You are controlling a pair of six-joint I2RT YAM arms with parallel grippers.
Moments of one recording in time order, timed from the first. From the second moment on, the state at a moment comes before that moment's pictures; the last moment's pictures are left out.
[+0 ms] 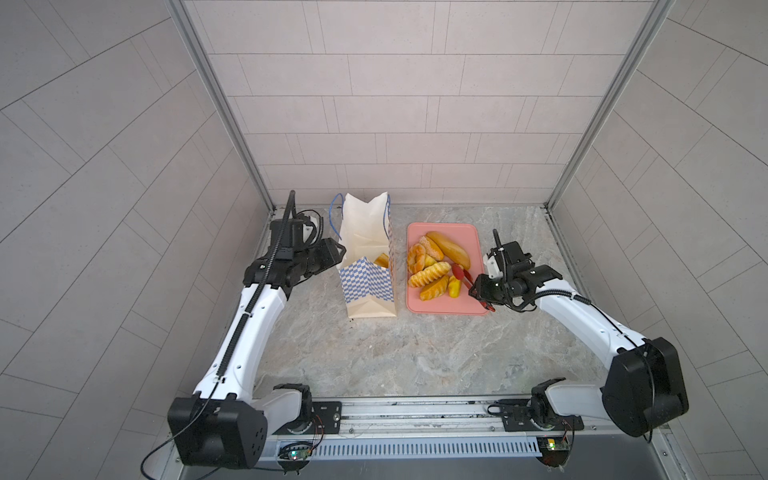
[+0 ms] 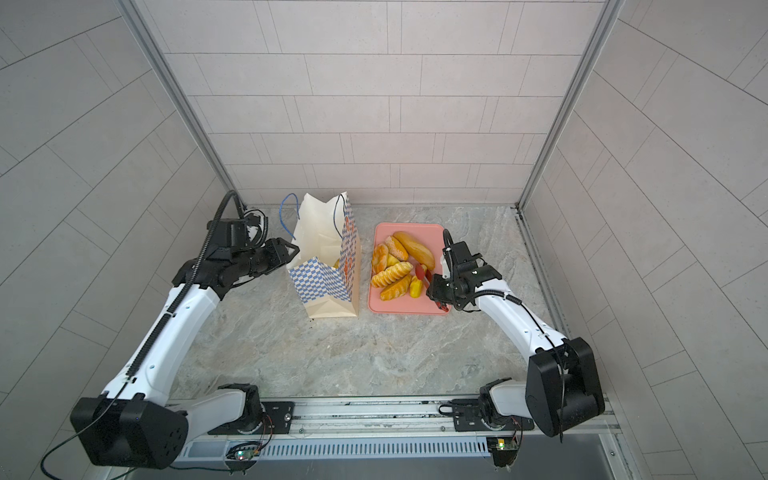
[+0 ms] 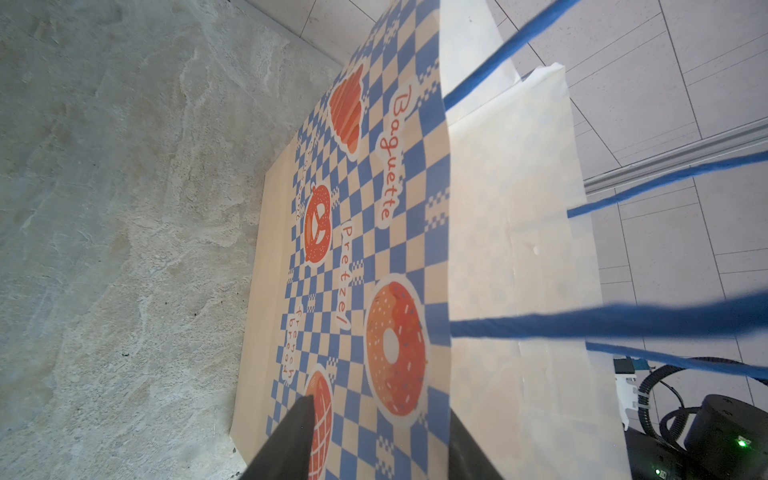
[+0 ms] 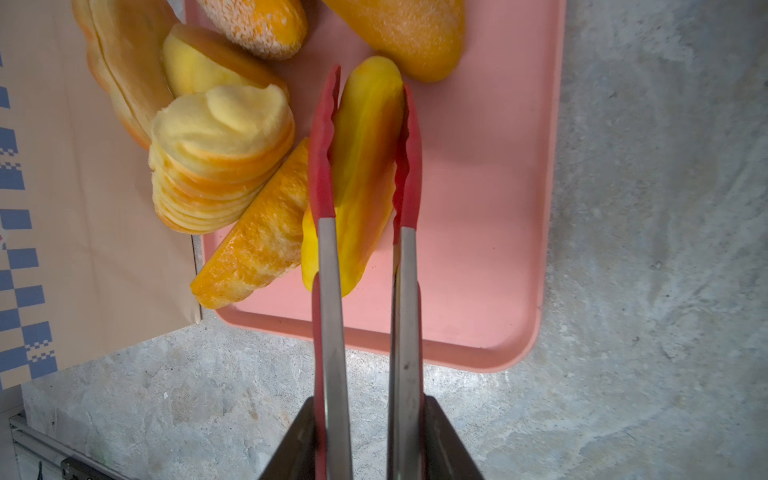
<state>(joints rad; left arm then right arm) -0.06 1.18 1.14 -0.67 0.40 -0.52 0.27 1.31 0.94 -0.71 -0.21 0.48</state>
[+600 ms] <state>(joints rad) -0.06 1.18 1.14 -0.67 0.40 -0.52 0.27 1.18 0.98 -0.80 -0.14 0.44</state>
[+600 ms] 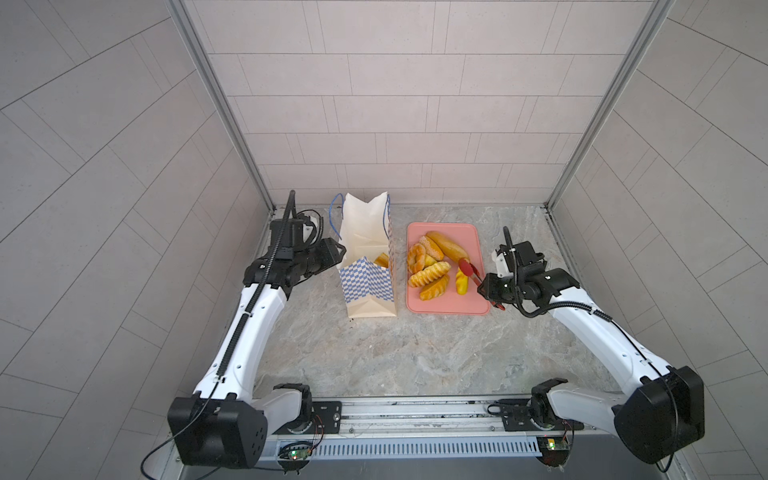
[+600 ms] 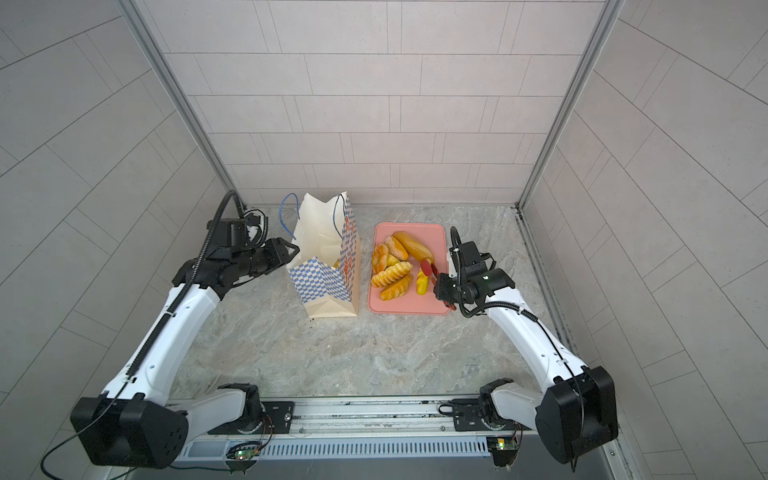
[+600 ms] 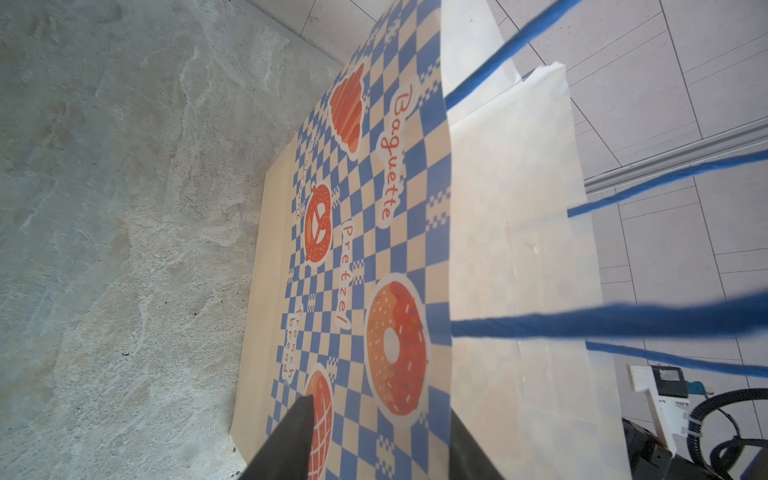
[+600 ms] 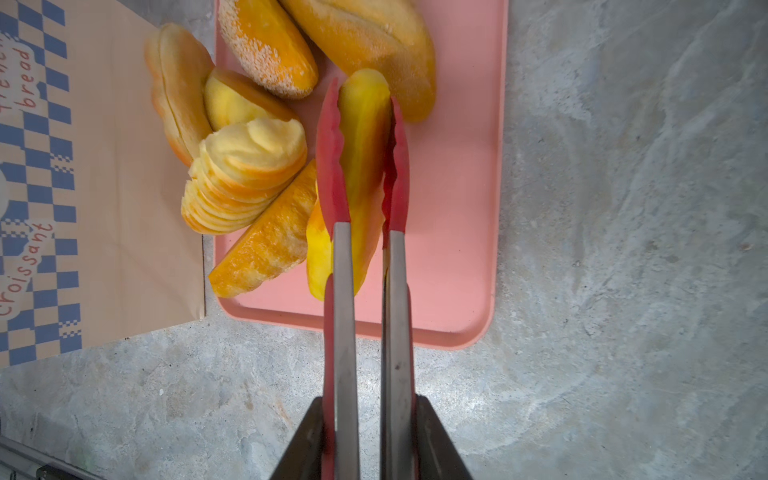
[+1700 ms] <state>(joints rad) -0.06 1.18 1.19 -0.68 0.43 -0.54 0.26 1.15 1.25 -0.95 -0.08 0.37</state>
